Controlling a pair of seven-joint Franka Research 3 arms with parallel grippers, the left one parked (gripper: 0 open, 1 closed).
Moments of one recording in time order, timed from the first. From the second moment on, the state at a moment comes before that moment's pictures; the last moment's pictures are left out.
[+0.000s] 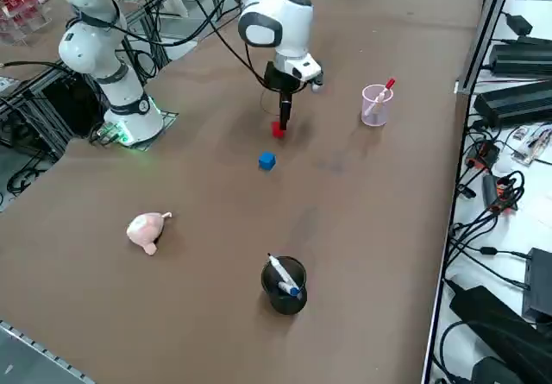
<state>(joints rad) 0.34 0.32 -0.08 -2.18 -0.03 2.31 -0.14</state>
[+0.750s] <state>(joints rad) 0.34 0.38 -0.08 -2.20 -0.03 2.31 -0.17</state>
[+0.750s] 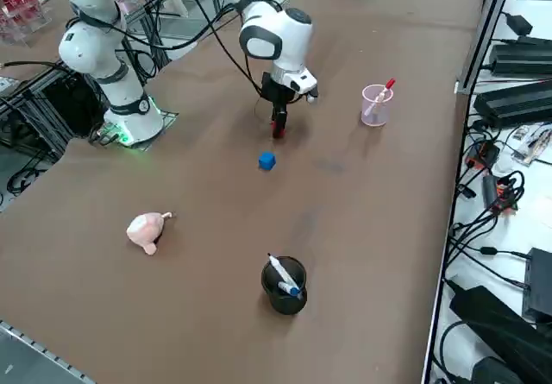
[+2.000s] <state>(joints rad) 0.29 0.32 -0.11 -2.15 0.04 2.26 0.58</state>
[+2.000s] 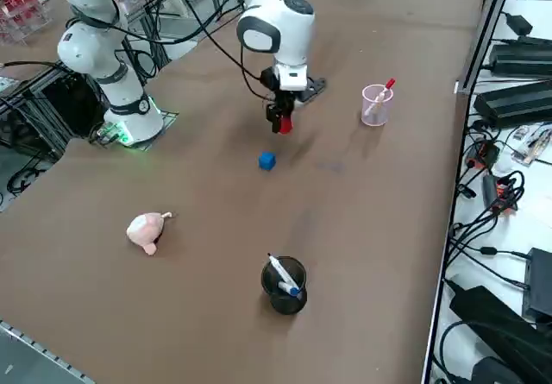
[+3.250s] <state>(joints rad) 0.16 0.34 -0.11 -2.22 0.27 2.43 1.34</state>
